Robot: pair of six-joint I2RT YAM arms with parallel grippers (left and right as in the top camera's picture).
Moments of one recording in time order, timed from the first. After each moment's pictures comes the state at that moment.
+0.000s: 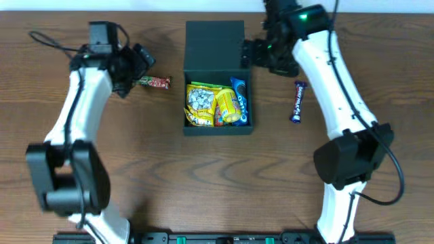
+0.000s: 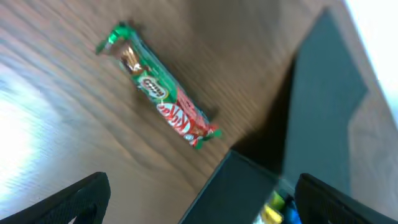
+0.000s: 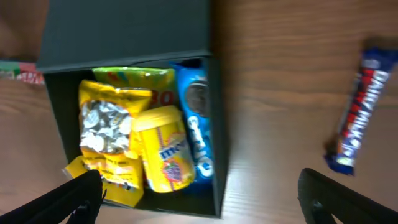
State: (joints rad) left arm 0.02 1.87 1.48 -0.70 0.23 -0.80; right arm 0.30 2.12 2.20 -1.39 -0.15 0.45
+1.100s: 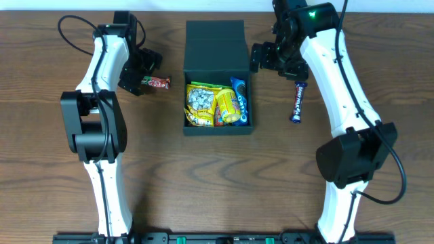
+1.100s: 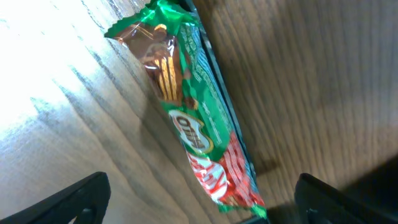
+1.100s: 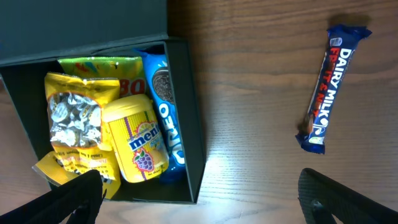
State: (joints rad) left arm 0.00 2.34 1.98 -1.09 0.17 -1.04; right arm 0.27 2.12 2.20 -1.45 -0.12 0.43
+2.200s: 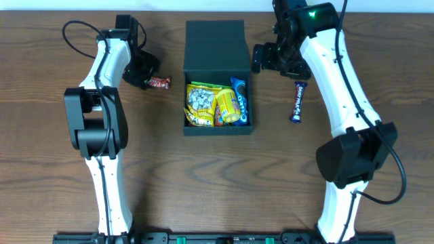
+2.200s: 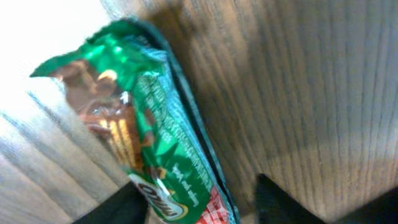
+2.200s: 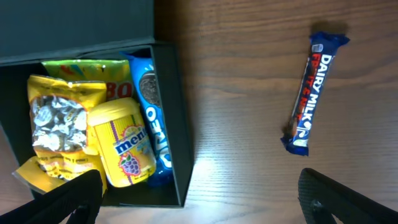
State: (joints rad) left arm 0.01 2.39 1.97 -0.99 0.20 -1.10; right arm 0.27 2.12 2.20 -1.46 -0.06 0.41
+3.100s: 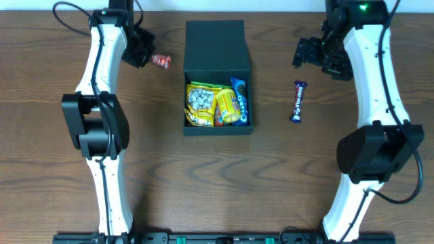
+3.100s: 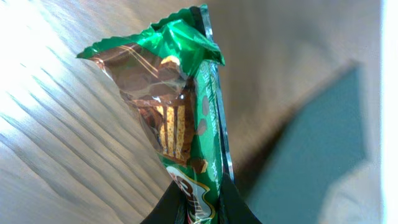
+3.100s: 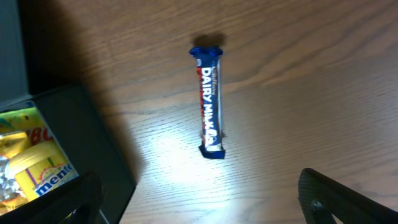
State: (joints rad) left arm -0.02 2.38 2.25 -1.11 0.23 -1.06; right arm 0.04 2.12 2.20 -1.50 -0.02 0.37
